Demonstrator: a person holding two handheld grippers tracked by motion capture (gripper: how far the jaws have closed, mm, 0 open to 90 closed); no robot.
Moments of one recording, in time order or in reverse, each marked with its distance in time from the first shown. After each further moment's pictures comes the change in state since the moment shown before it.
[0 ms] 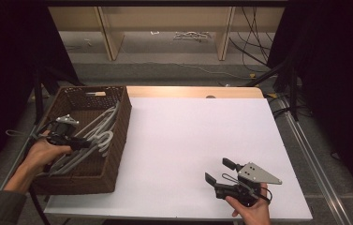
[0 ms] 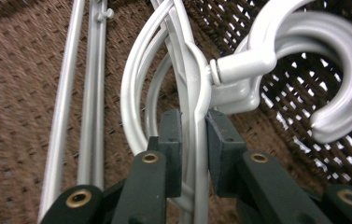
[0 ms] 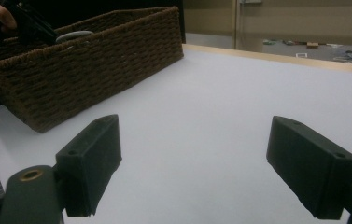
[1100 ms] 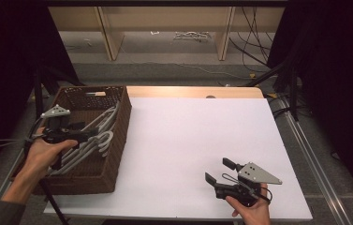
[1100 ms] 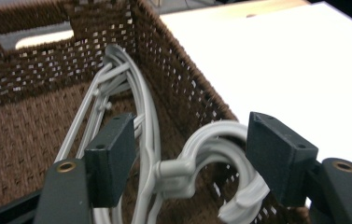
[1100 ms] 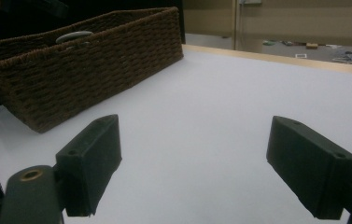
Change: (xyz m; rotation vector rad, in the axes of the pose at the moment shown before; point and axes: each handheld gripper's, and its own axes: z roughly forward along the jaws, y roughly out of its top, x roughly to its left) left arm -0.035 0.020 -0.037 -0.372 0.005 -0.133; right arm 0.000 0.000 0.000 0.004 -0.007 -0.002
